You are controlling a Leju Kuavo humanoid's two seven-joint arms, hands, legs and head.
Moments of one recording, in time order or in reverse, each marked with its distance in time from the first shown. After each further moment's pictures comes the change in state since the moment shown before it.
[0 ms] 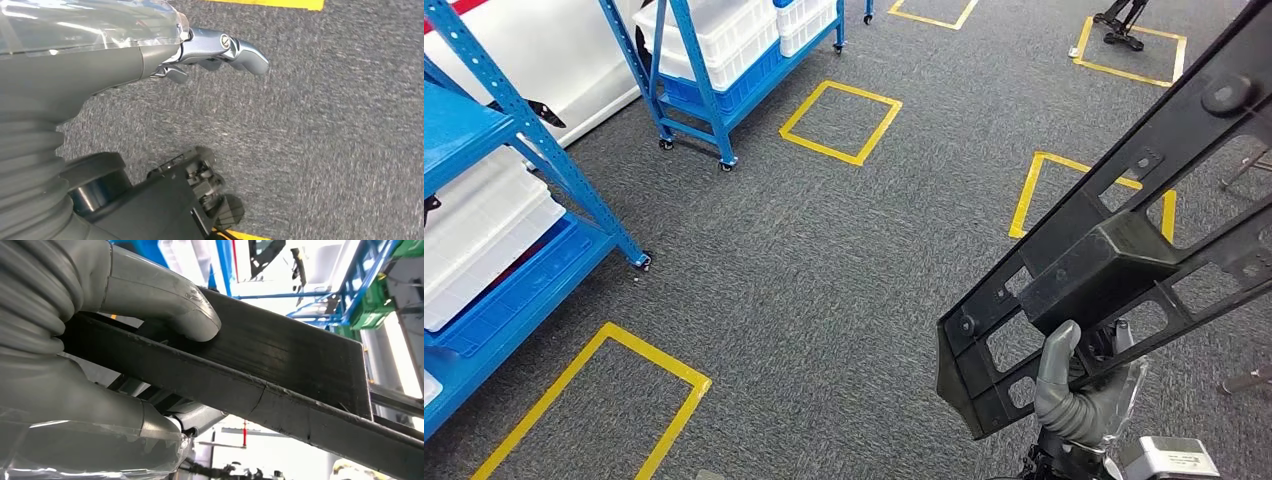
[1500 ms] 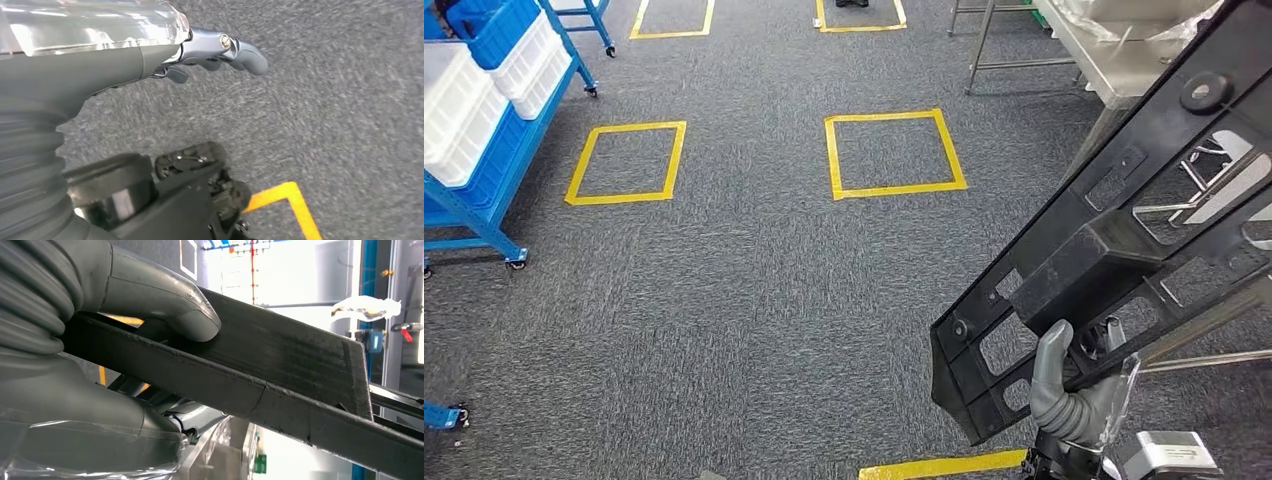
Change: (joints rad) left arm -0.003 -0.013 0.064 0.025 -0.053 -0.039 0.010; right arm 0.009 0.001 0.005 -0.019 0.018 0.033 0.054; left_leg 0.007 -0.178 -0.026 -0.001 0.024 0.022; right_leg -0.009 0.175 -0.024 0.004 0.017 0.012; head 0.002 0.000
